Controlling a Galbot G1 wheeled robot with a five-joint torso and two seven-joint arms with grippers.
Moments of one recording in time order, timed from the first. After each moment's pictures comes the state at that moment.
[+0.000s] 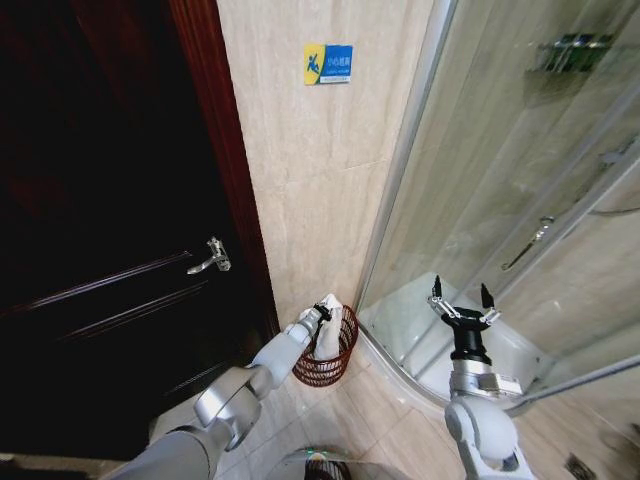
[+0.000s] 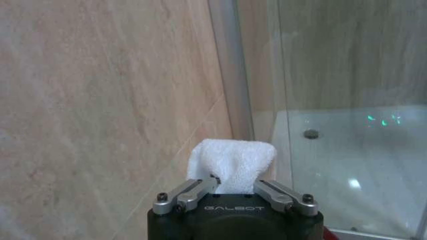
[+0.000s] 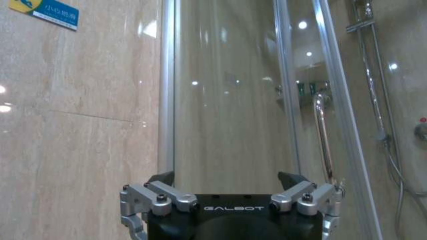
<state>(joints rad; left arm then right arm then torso) 0.44 -1.61 0.14 -0.33 -0.07 -0.38 0.12 -1.55 1.40 0.65 2.14 0.21 0.30 0.15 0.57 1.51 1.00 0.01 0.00</state>
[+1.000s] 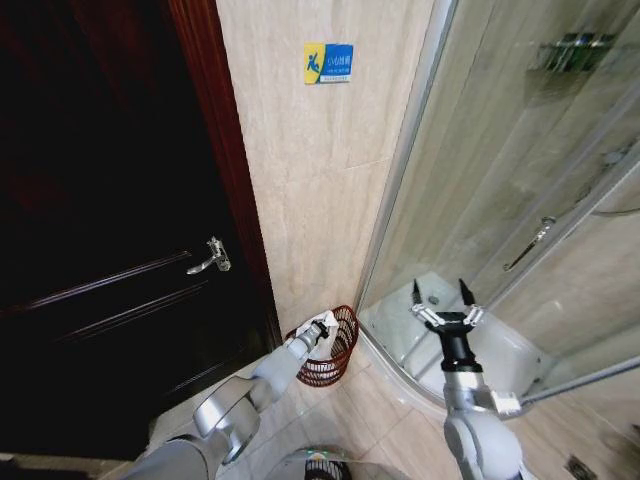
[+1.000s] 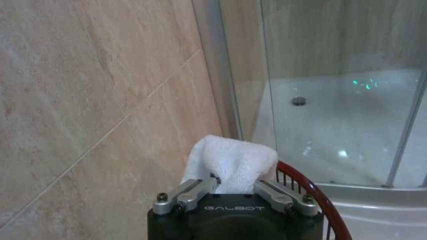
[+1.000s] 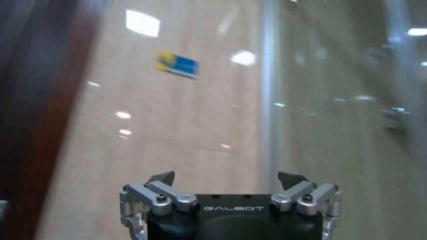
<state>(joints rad) 0.51 -1.61 0.18 -0.32 -0.04 -0.35 0.09 -1.70 1.43 0.60 2.29 0.16 0.40 -0.19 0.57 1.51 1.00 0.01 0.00</state>
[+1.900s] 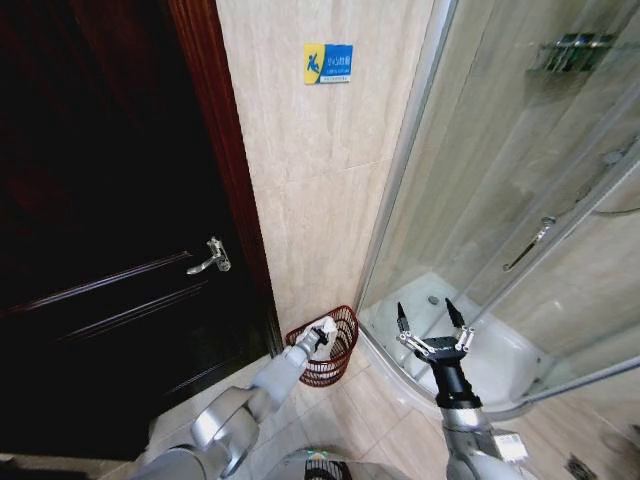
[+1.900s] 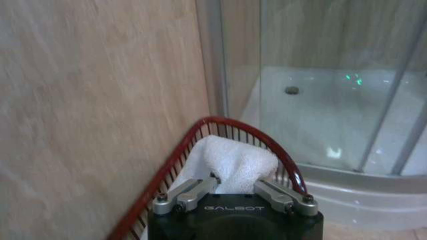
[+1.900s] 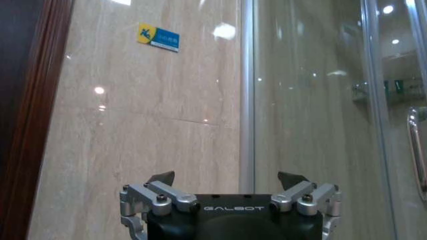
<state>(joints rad) 0.61 -1.61 0.13 -0.33 -0.08 -0.35 0.11 -1.84 1.52 0.60 2.31 0.10 0.40 -0.13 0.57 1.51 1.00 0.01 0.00</state>
